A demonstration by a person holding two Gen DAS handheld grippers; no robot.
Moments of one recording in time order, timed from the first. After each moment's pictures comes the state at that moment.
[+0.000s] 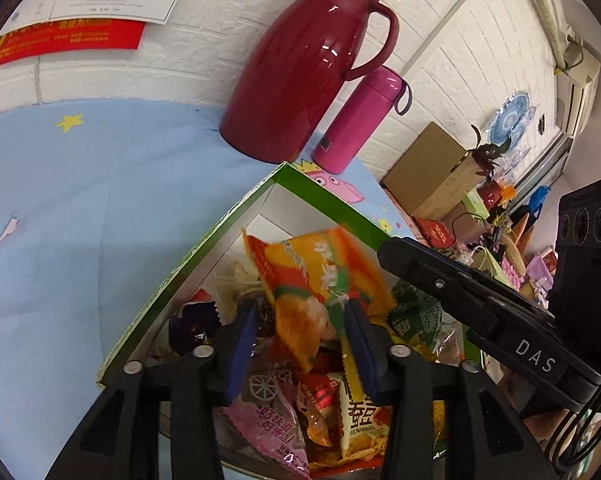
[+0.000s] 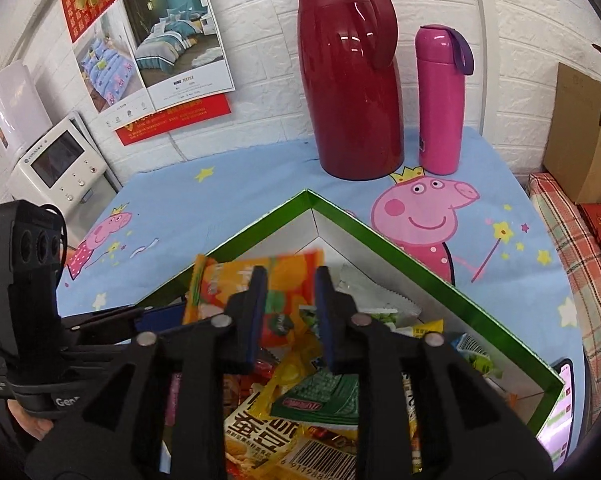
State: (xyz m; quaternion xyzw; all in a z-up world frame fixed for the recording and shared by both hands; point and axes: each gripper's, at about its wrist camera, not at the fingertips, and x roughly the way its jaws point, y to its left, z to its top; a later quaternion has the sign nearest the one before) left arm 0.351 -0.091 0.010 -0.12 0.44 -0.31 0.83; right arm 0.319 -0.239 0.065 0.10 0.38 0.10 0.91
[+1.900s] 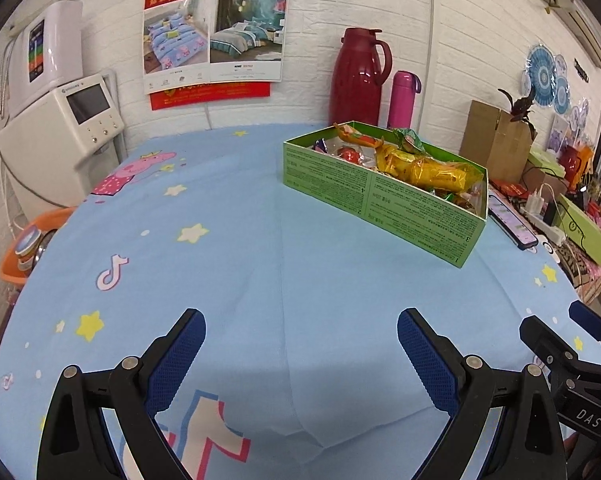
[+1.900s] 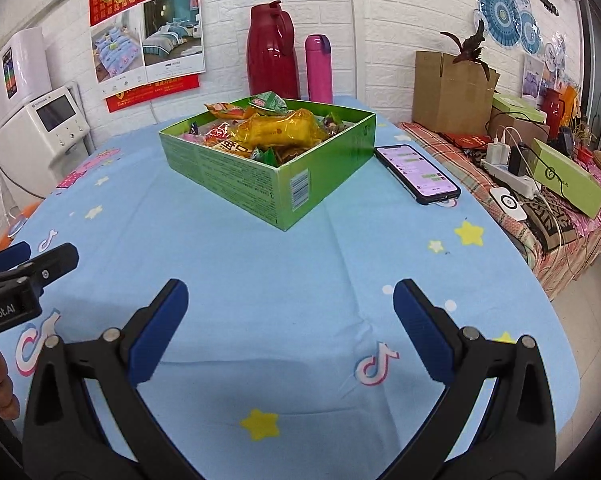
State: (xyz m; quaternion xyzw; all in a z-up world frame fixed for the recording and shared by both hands) left arm 0.038 -0.026 0.014 0.01 0.35 -0.08 0.93; right arm -0.005 -0.209 0.036 0.06 0.35 -0.05 0.93
